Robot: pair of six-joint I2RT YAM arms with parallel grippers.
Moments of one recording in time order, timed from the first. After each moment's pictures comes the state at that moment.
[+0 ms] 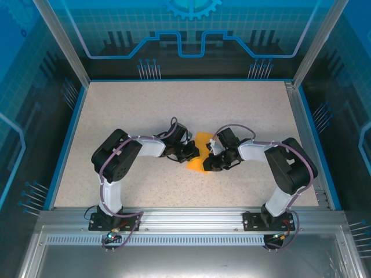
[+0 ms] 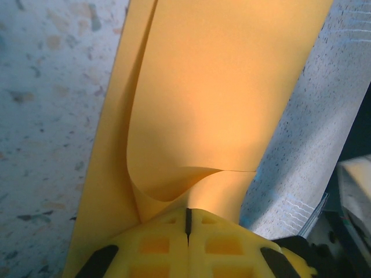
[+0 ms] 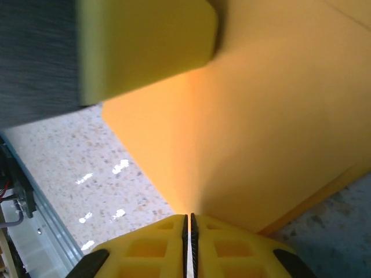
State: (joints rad) left arm -0.59 1.96 0.99 0.04 0.55 -1.00; right arm 0.48 1.72 0.77 -0.31 -0.65 0.37
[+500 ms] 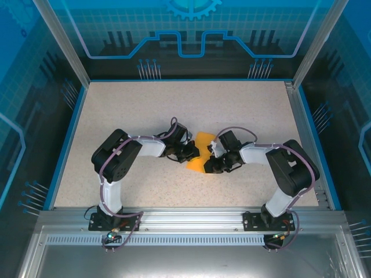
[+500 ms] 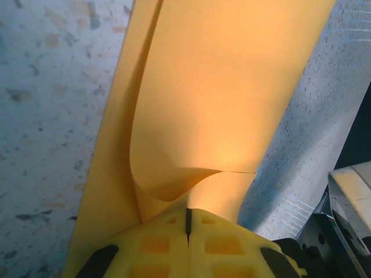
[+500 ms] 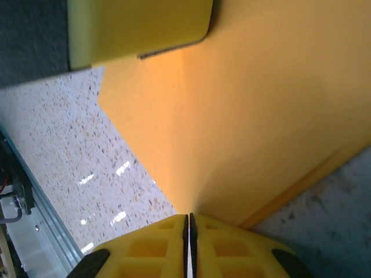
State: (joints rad) left arm -0.59 1.96 0.99 0.04 0.55 -1.00; right arm 0.48 1.67 0.71 -0.26 -0.66 0.37
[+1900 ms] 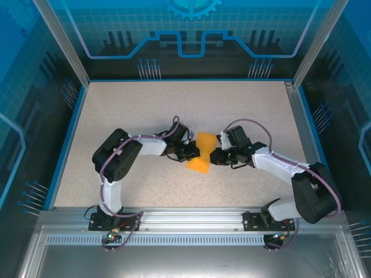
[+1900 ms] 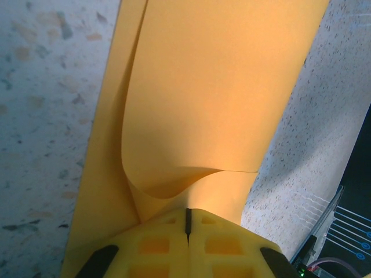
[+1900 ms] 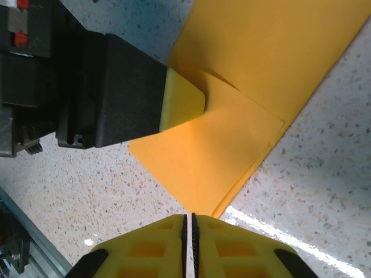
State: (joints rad) left arm -0.59 1.96 1.03 -0.02 0.55 -0.92; right arm 0.47 1.38 0.70 -0.33 -0.42 0.49
